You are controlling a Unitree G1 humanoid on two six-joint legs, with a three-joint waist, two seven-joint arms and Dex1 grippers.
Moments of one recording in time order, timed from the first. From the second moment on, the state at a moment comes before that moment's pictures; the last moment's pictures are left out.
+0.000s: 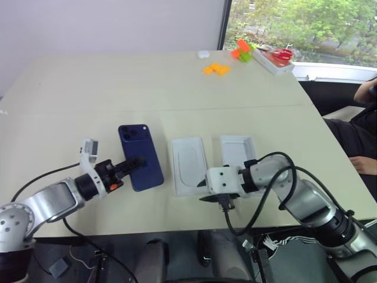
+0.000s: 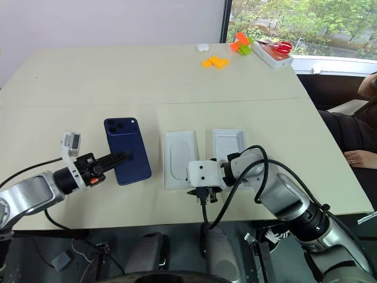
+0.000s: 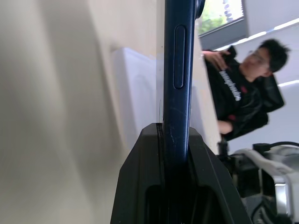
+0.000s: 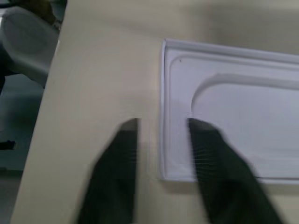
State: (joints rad) left arm -0.04 0.76 0.25 -0.31 -1.95 0.92 0.14; right arm -0.44 -0.70 0.44 -0.49 -0.02 0.56 1.18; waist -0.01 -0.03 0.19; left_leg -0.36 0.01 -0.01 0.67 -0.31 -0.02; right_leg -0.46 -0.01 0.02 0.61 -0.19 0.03
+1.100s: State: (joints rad) left arm -0.37 0.36 0.03 -0.08 -1.95 1.10 0.63; right arm -0.34 -0.85 0.22 -0.51 0.13 0.60 1.05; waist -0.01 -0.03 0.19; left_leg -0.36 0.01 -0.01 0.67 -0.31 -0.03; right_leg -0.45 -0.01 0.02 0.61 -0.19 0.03
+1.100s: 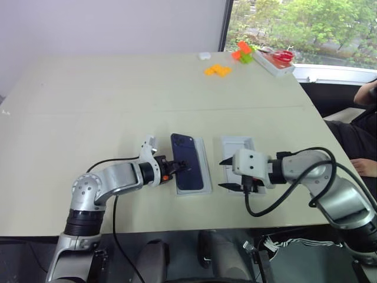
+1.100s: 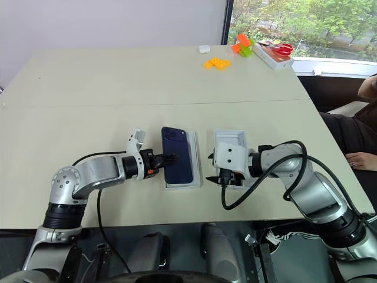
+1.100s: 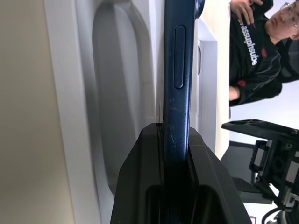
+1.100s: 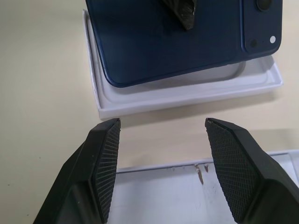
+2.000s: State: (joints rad) left arm -0.40 0.33 0.03 -0.05 -1.96 1.13 0.62; right arm -0.33 -0.86 0.22 -0.50 0.13 0.58 1.04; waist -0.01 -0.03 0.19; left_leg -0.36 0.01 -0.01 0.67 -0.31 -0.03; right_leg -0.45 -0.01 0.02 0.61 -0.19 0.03
